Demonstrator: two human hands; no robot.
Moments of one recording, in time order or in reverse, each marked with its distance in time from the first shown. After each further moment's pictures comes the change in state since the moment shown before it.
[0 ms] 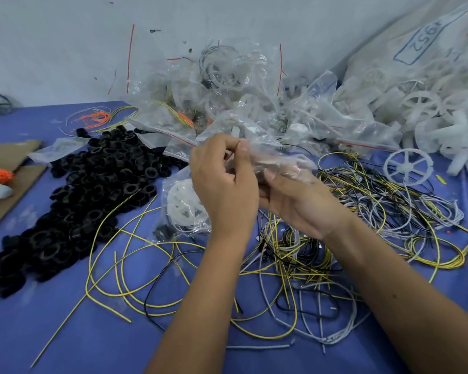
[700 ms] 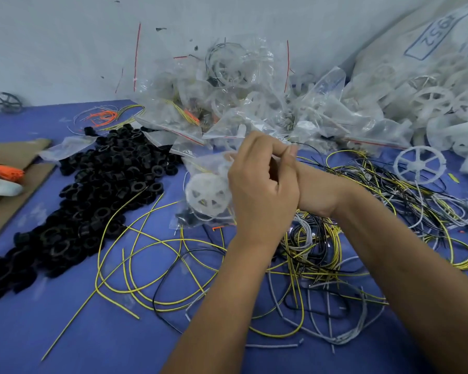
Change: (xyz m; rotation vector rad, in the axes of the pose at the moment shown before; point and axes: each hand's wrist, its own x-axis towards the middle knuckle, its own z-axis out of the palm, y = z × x) left_hand -0.014 0.017 0.010 -0.095 -0.121 0.167; right_hand 0.009 -0.041 0.013 -0.727 -0.099 0.109
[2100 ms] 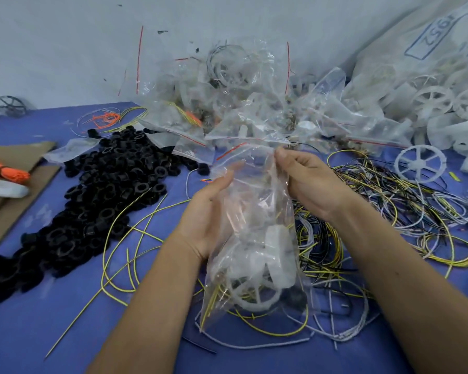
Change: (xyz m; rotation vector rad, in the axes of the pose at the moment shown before) left_hand 0.004 -0.058 -0.069 -0.948 -0.451 -1.181; right_hand 0.010 0.031 0.004 0.534 0.386 0.060
